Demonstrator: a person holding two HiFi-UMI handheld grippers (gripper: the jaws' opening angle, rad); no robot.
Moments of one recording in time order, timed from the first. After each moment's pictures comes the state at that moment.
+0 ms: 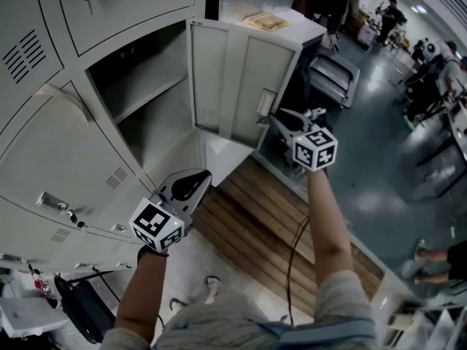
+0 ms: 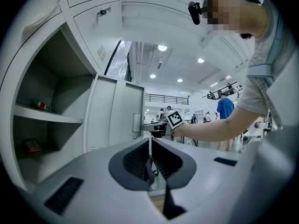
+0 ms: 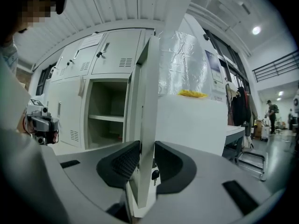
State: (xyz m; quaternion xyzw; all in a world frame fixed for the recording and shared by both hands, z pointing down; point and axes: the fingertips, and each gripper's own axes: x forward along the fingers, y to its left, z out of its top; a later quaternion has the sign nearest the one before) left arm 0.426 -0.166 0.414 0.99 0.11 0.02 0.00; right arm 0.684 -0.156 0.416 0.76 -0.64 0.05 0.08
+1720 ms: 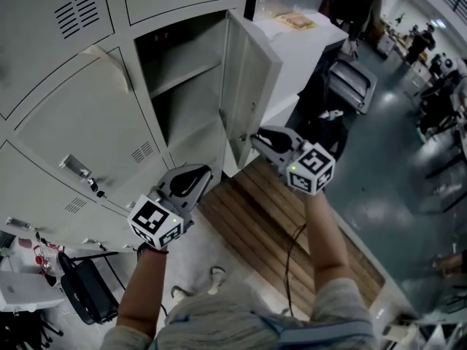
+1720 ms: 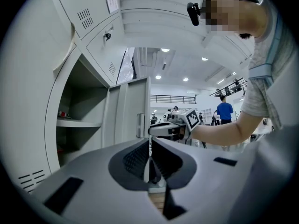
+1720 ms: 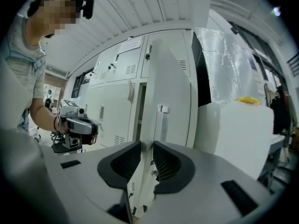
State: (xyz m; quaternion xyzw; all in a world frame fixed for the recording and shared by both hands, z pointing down) left arm 0.342 -0.179 0.405 1.00 0.06 0.02 0.00; right arm 0.482 -0.176 0.402 0.62 -0.78 0.00 0.10
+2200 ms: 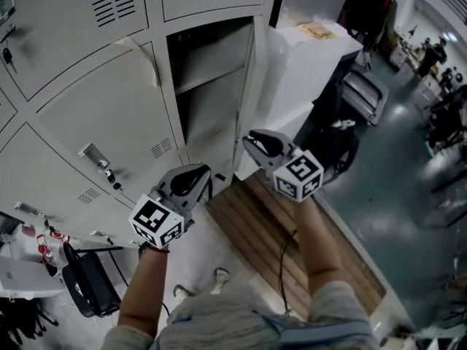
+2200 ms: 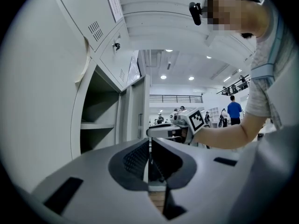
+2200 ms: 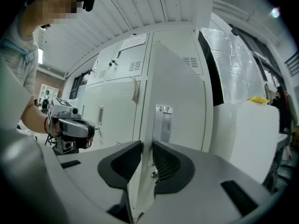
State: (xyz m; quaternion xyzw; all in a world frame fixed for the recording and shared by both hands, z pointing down) left arm 0.301 -0.207 0.405 1.00 0.01 0.02 -0.01; right arm 0.426 -0.219 0.402 0.63 -0.77 -0.01 0.09
